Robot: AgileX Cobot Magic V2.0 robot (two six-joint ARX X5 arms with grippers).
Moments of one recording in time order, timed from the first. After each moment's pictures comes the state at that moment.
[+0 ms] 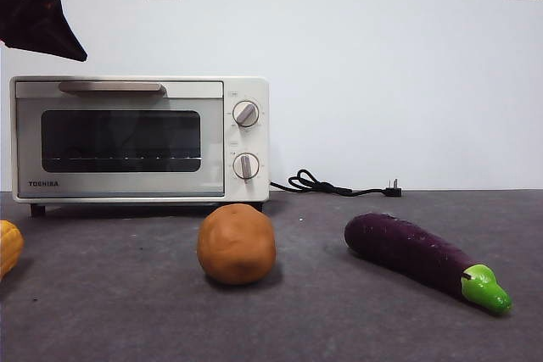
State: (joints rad) left arm 0.10 1.58 1.31 -0.24 0.53 0.03; right arm 0.27 0.92 1.45 -1.35 -0.56 0.03
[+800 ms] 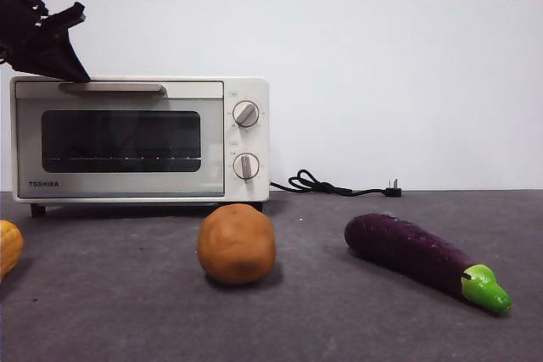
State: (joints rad) left arm 0.09 1.66 1.32 -0.19 0.47 0.08; right arm 0.27 0.93 1.45 -1.35 -0.56 0.03
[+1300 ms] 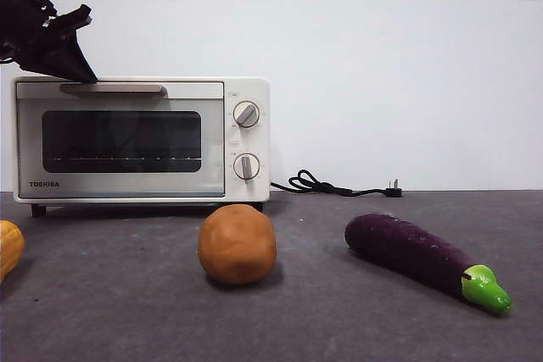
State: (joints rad) left arm 0.06 1.68 1.34 -0.24 0.46 0.15; right arm 0.27 0.93 1.45 -1.35 -0.56 0.03
